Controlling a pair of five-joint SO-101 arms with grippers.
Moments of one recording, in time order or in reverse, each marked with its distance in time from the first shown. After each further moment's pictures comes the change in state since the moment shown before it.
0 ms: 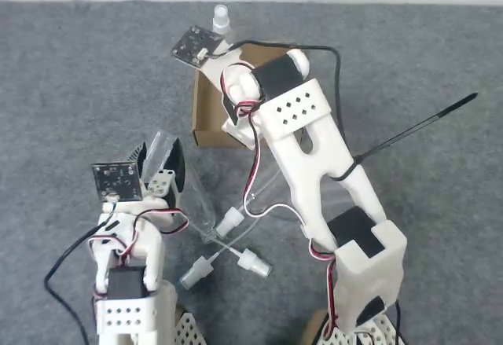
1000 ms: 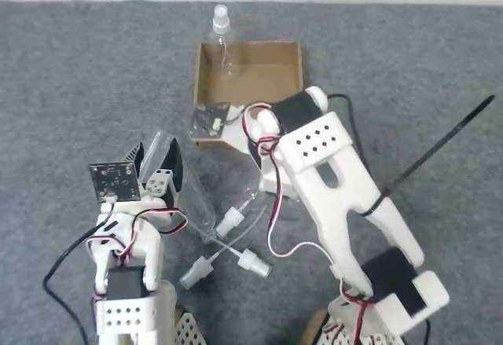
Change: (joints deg) left arm -0.7 0.0 0.0 0.0 0.0; right arm 0.8 -20.7 36.0 0.1 20.7
